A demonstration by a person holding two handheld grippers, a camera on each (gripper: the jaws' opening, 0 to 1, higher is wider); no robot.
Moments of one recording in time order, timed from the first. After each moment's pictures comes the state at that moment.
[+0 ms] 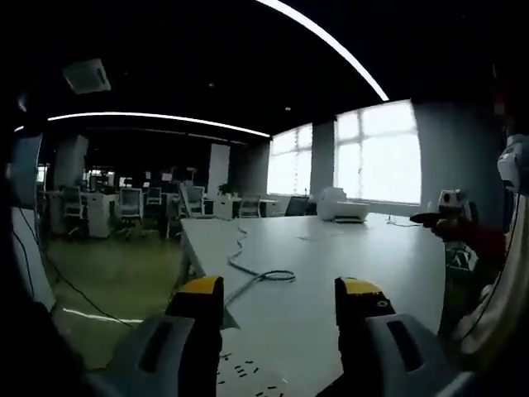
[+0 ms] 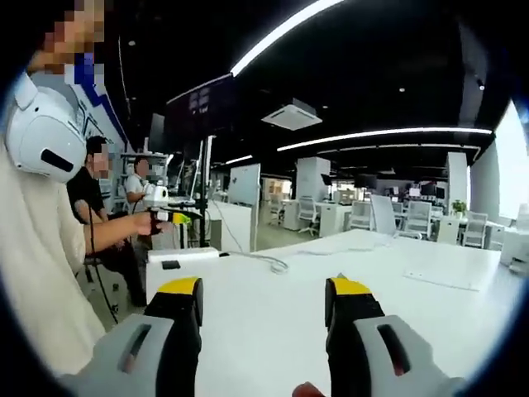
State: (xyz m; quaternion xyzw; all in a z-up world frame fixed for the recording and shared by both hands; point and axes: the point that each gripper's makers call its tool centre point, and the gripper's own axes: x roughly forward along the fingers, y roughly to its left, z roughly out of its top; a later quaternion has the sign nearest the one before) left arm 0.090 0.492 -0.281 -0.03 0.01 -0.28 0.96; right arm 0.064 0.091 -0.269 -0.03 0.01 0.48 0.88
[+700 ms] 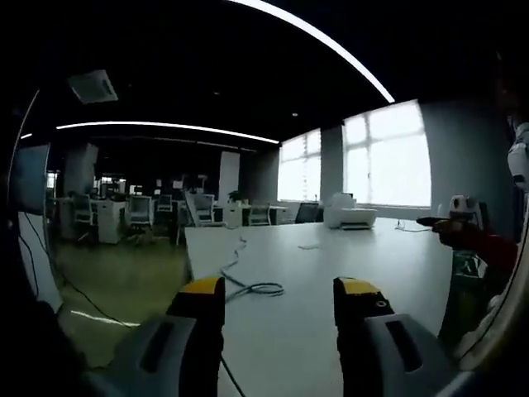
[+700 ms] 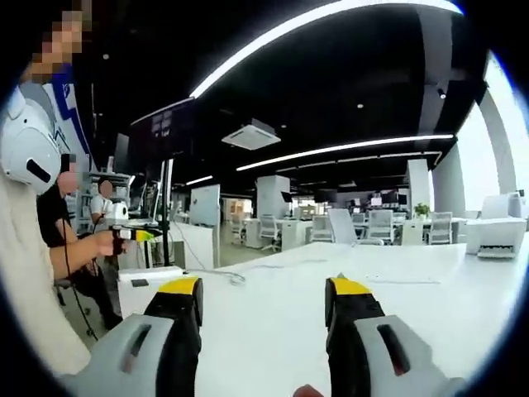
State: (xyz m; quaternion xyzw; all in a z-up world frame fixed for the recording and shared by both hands) left arm 0.083 0.448 -0.265 -0.03 0.00 -0.25 0.97; right arm 0.076 0.023 -0.255 0.01 -0.03 0.38 0.93
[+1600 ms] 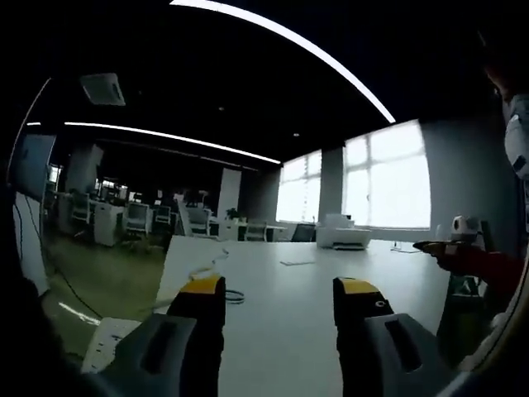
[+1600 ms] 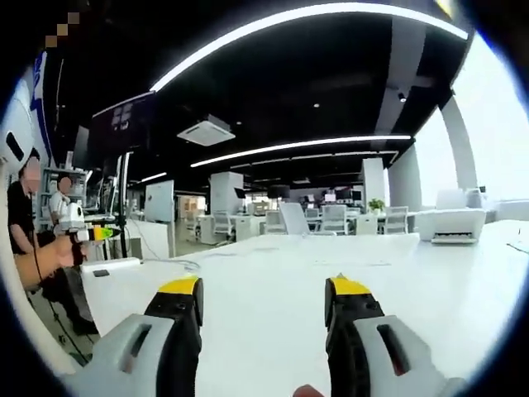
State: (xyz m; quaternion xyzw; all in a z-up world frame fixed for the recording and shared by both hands) left arm 0.067 0.372 -0.283 -0.07 -0.05 -0.24 0.97; right arm 0.077 -0.027 -0.287 0.02 -0.02 0.26 0.97
